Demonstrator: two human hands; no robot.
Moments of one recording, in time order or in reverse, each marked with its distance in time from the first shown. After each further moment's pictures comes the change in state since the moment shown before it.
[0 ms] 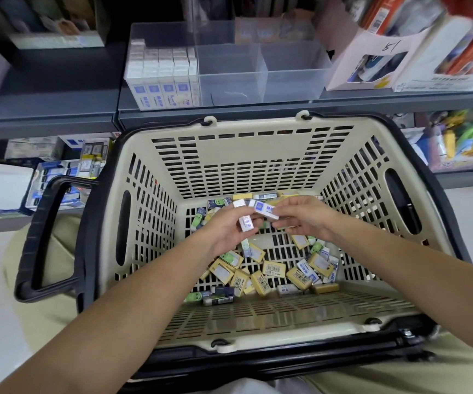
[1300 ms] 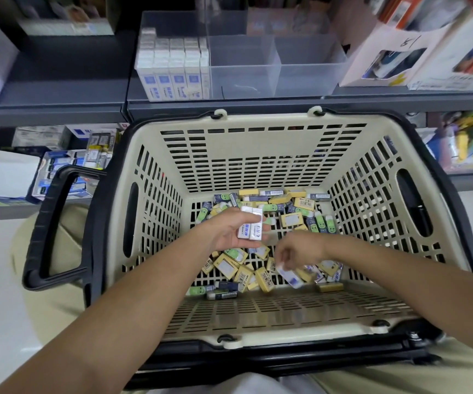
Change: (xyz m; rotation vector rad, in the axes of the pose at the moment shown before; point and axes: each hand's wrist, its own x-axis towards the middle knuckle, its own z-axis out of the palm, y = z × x) left_hand 0.001 -0.001 -0.013 0.253 -0.045 -0.146; right_hand 0.004 0.040 0.015 -1.232 -0.422 -0.165
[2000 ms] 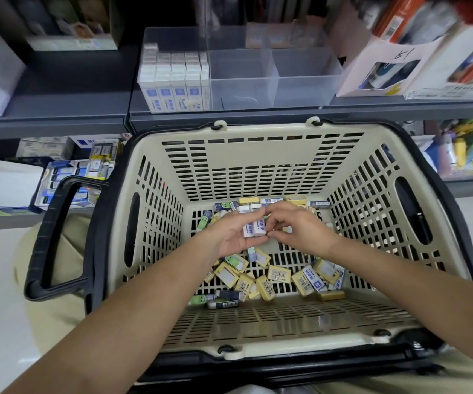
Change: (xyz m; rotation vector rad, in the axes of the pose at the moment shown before) left_hand 0.000 0.006 0.005 -0.235 -0.021 0.065; right_hand -0.011 -0.019 -0.019 0.201 0.739 -0.373
